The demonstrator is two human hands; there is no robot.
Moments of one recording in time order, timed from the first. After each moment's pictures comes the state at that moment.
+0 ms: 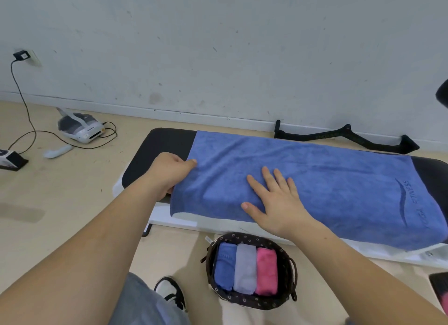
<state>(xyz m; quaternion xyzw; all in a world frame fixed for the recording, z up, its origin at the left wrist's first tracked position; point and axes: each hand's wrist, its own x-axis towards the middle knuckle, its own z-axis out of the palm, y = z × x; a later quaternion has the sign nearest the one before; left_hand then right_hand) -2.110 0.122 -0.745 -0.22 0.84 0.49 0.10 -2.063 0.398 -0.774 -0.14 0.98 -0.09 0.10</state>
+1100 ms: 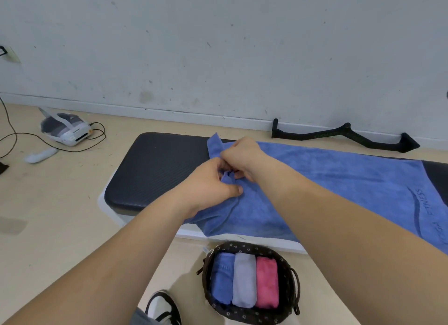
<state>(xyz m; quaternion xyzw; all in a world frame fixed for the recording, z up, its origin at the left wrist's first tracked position) -2.113 0.198 -0.729 0.00 0.86 0.48 0.17 -2.198 0.312 -0.736 0.13 0.86 -0.46 0.19</state>
